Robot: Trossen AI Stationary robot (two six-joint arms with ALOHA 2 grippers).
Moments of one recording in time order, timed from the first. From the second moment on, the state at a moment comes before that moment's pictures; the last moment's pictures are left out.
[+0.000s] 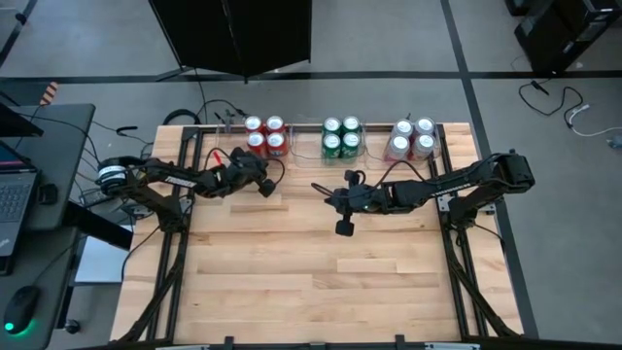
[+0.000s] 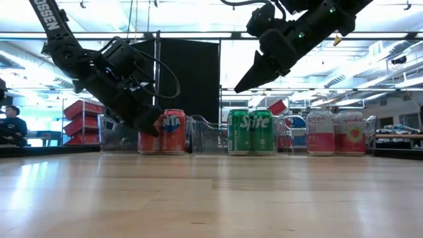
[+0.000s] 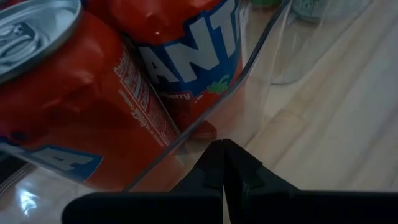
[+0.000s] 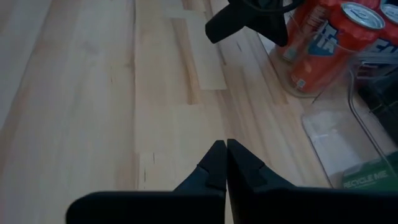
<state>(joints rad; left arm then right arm) 0.40 1.45 0.41 0.45 -0.44 -0.08 0.05 1.50 0.85 0.01 0.30 0.01</state>
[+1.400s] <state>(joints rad) 0.27 1.39 0.41 0.82 -0.06 -0.06 -0.20 0.78 0.04 0.71 -0.12 -0.12</state>
